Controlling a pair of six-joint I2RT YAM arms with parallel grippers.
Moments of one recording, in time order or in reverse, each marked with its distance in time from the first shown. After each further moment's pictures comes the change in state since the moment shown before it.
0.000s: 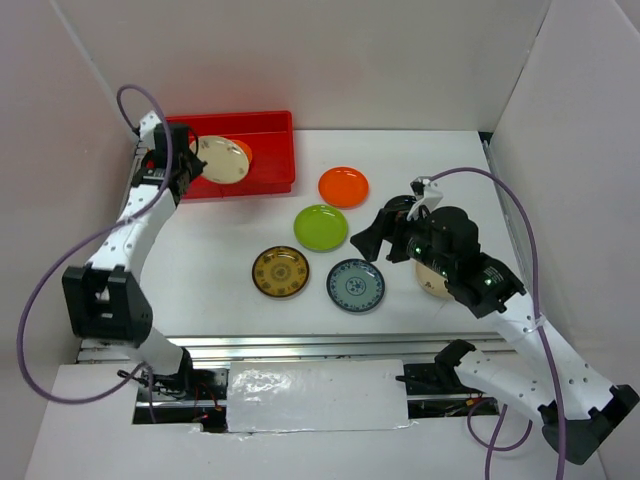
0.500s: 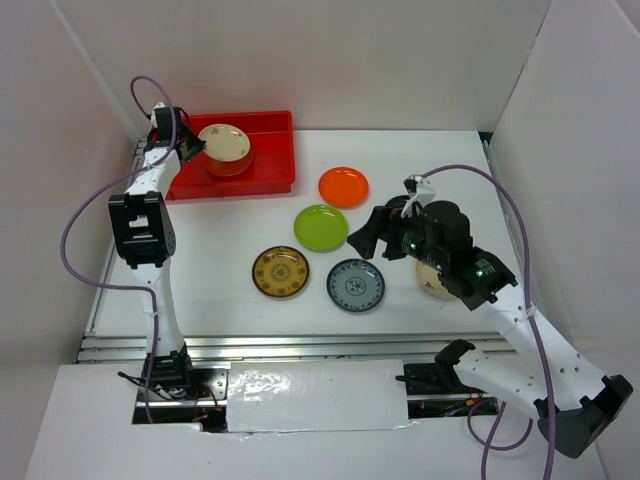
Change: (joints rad) left arm 0.204 0.807 0.661 0.142 0.336 0.018; right arm -0.026 0.060 0.000 0.014 -0.043 -0.001
